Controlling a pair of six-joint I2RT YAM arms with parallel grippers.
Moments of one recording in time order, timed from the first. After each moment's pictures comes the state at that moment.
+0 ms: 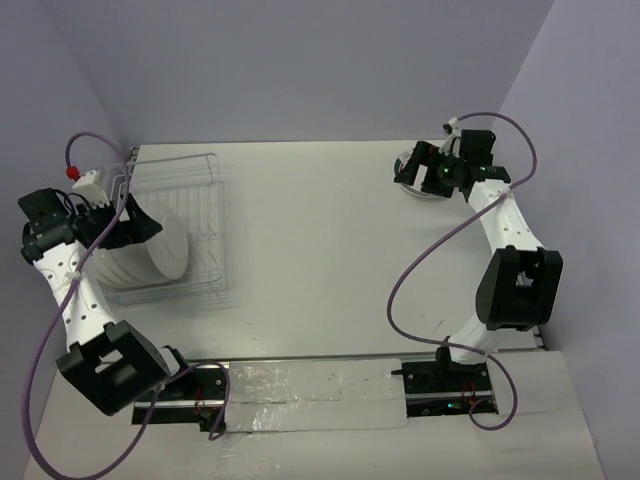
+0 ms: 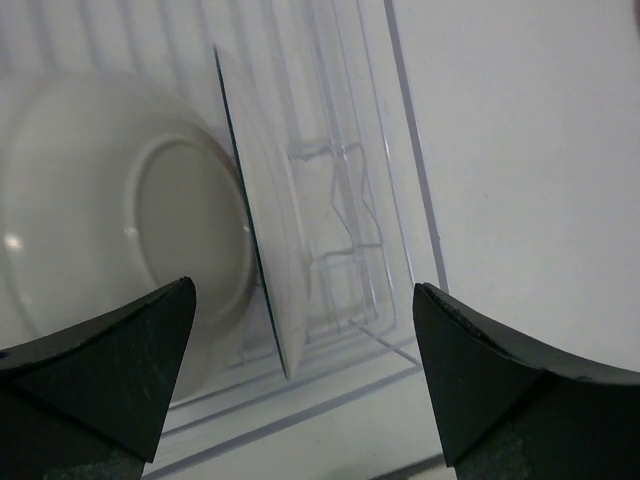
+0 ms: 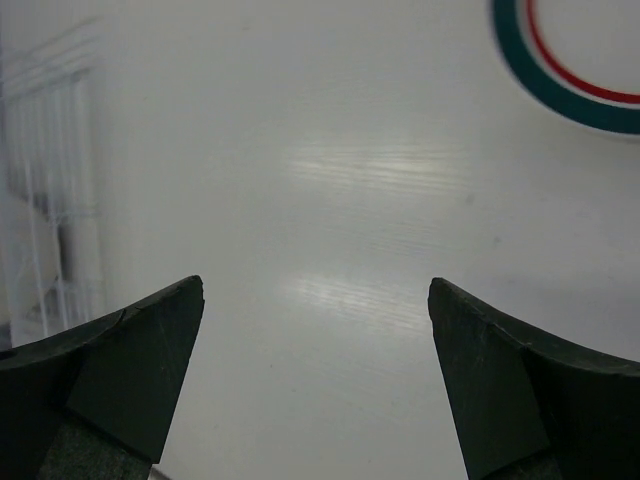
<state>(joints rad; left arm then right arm) 0.59 1.23 1.15 -0.86 0.77 0.26 -0.07 1.60 1.36 -0.49 -0.52 0.27</state>
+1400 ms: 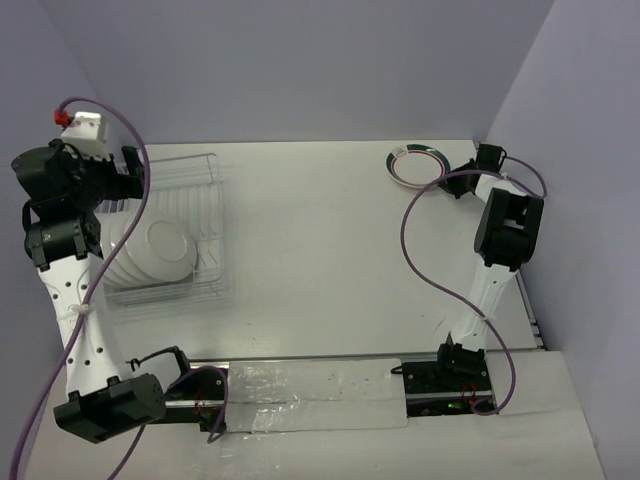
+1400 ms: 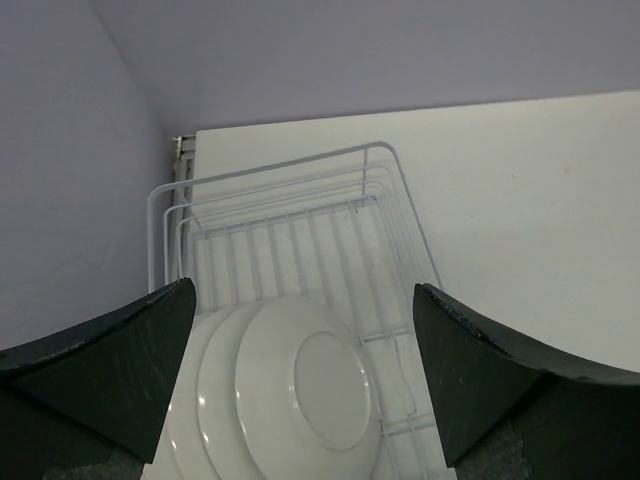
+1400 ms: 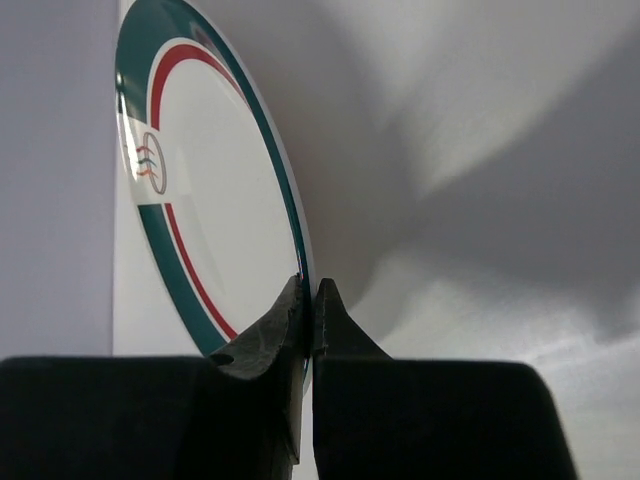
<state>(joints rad) 0.37 1.09 1.39 -0.55 0.42 0.15 -0.29 2.26 1.66 -0.21 -0.27 0.93</state>
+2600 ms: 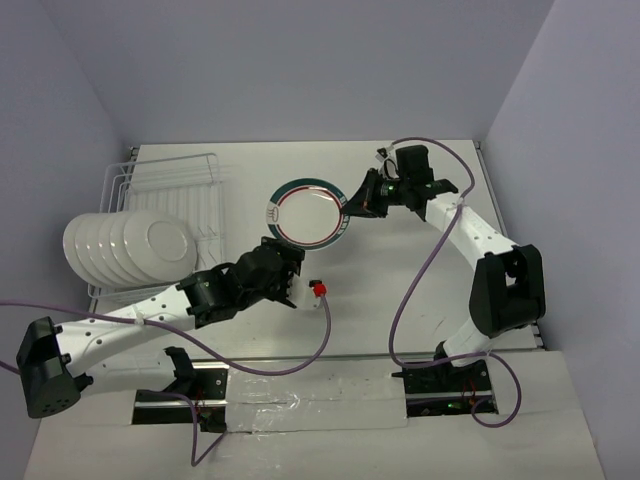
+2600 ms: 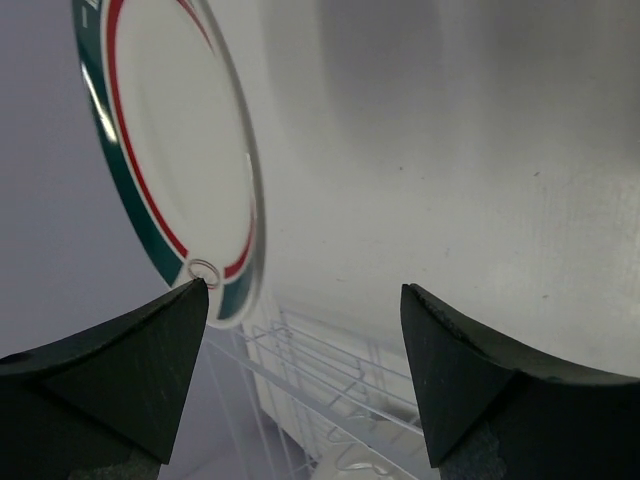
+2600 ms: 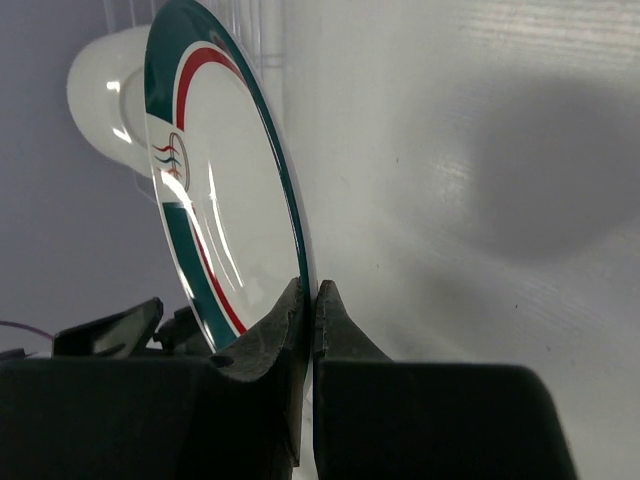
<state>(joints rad) -1.07 1.08 0.83 -0.40 -0.30 1.04 0.25 1.59 1.23 -0.36 -0.68 0.67</state>
